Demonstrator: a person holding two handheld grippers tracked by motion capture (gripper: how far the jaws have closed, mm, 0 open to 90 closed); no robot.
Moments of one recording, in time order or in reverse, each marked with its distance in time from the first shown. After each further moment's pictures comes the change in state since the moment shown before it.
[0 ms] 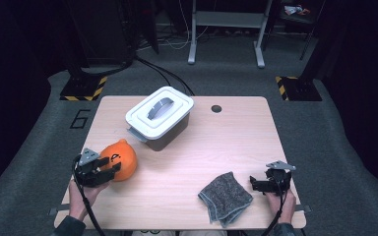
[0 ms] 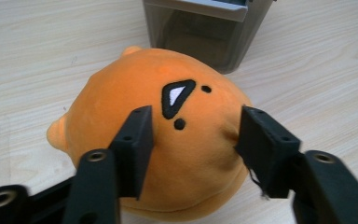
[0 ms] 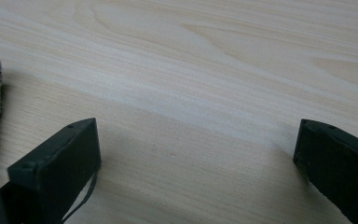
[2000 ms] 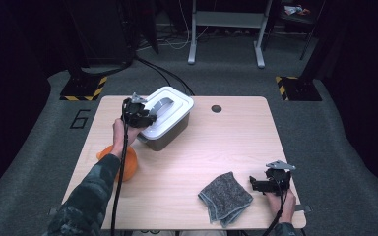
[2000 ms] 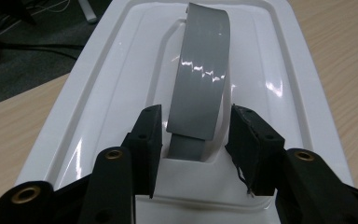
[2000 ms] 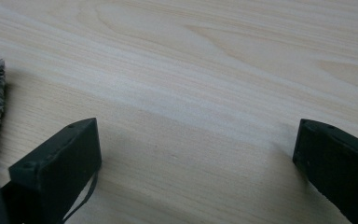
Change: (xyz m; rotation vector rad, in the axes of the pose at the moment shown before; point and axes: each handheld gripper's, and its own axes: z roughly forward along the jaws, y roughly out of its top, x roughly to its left) left arm -0.017 0.155 0.136 0.036 -0.069 0.180; right arm -0.001 0.000 0.000 0.001 0.010 -0.017
